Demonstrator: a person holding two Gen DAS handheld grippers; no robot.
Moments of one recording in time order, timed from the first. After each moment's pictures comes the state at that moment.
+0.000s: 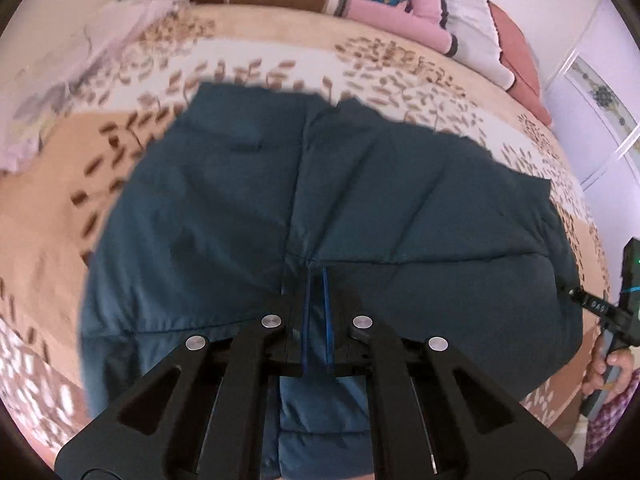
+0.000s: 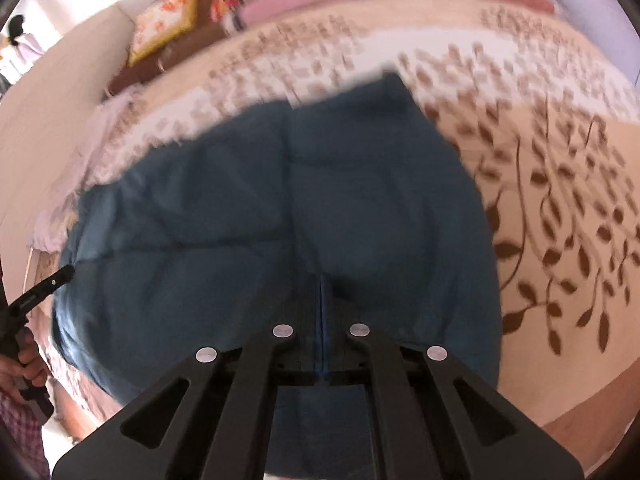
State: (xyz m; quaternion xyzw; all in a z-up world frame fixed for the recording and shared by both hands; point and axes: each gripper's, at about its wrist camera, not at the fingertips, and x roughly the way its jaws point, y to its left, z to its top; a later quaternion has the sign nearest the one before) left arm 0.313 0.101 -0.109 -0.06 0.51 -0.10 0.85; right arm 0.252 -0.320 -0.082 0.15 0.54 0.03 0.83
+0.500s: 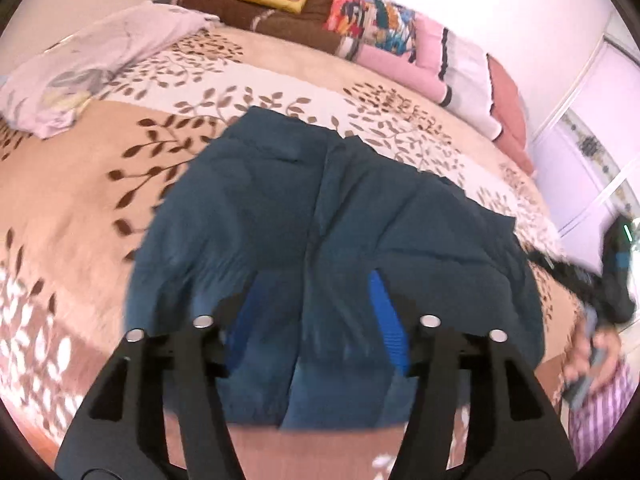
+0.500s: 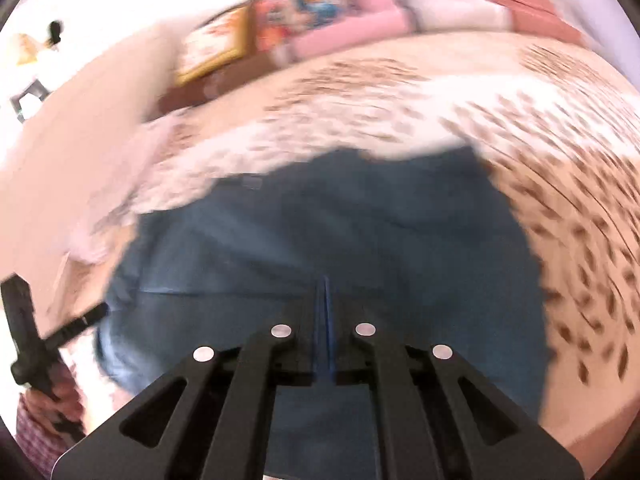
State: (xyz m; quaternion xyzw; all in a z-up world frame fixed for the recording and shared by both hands) left arm 0.238 0.142 -0.067 -0.14 0.45 -0.10 0.88; right arm 0.277 -0.246 -0.006 0.15 0.46 0.13 0.86
